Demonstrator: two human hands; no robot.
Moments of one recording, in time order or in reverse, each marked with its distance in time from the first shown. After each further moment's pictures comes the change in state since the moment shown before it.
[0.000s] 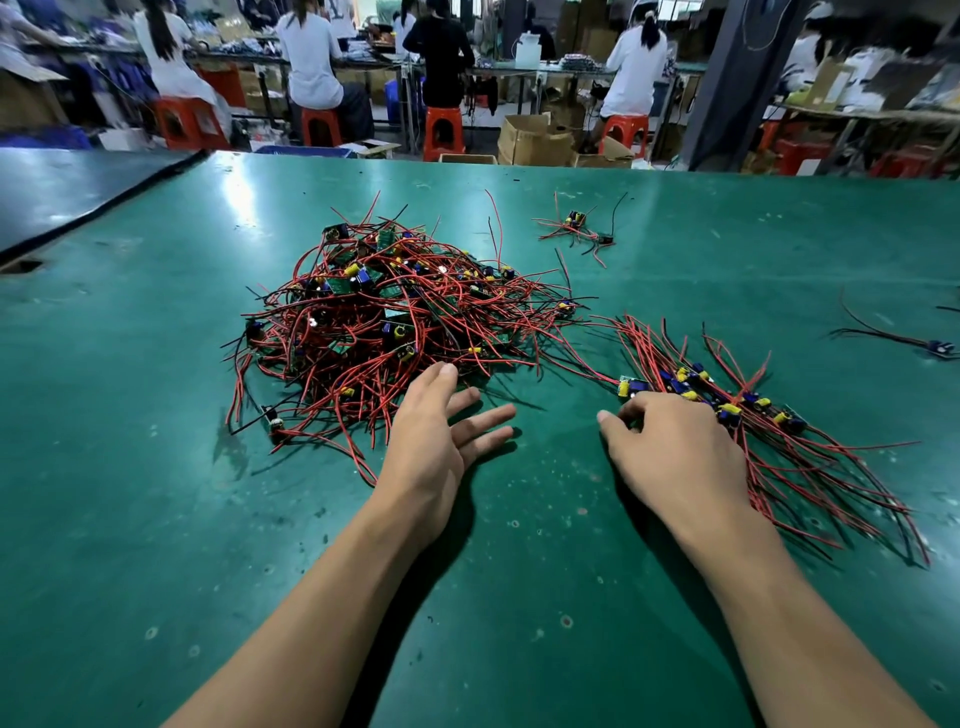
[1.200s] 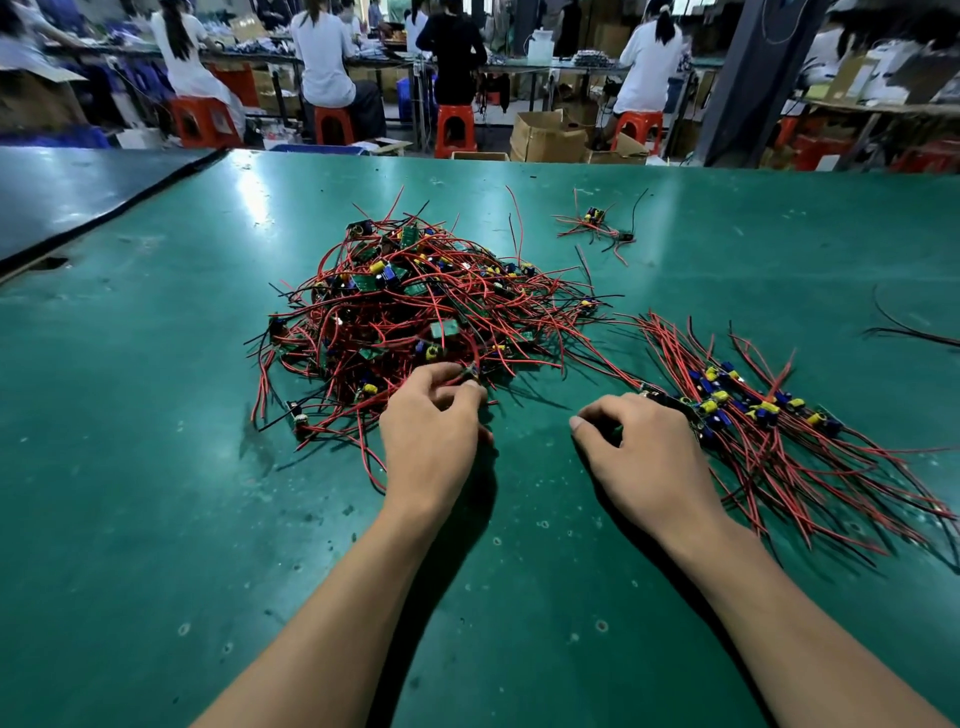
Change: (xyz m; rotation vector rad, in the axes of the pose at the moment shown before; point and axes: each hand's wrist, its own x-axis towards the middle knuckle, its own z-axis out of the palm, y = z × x) left_hand 0.010 0.004 -0.024 0.668 0.219 0.364; right_hand -0.008 -0.017 0.033 0.296 0.004 -0.254
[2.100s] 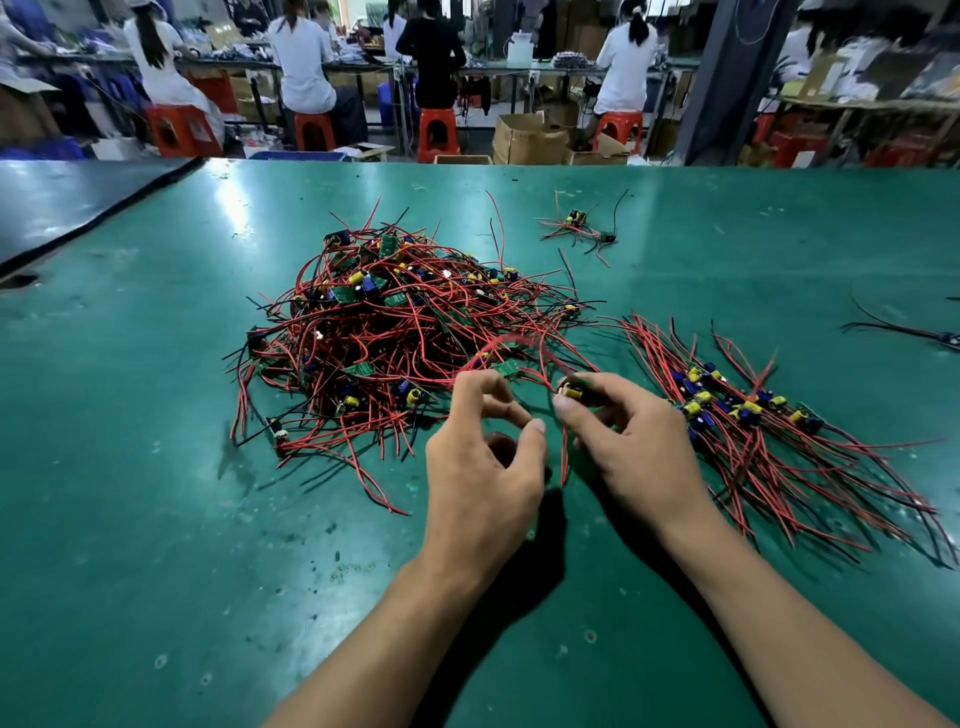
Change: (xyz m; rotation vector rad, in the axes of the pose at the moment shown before) left_hand -0.042 0.002 0.024 0.019 -0.125 0.397; right_hand 0.004 -0.008 -0.006 0.515 0.066 0.030
